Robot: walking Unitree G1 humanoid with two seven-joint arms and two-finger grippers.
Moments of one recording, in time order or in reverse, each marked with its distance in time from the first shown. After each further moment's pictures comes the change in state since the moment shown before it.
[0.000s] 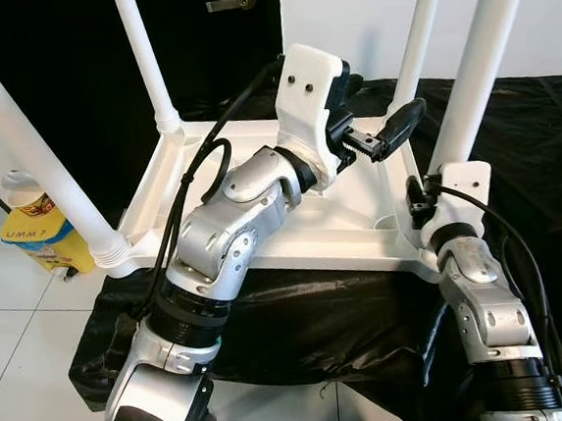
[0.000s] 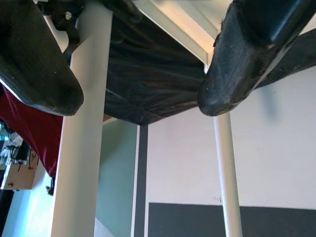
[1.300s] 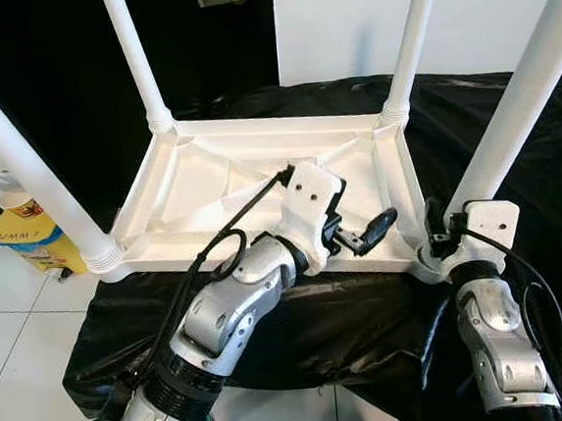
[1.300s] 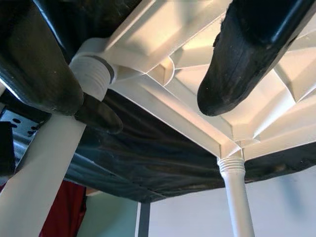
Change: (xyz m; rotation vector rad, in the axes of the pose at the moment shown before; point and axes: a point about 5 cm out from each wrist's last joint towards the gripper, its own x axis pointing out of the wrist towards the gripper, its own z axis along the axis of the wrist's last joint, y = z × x) left arm -0.037 -0.026 -0.075 -0.064 0.255 0.002; right arm -0.033 -0.010 -0.023 0.018 -0.124 0.052
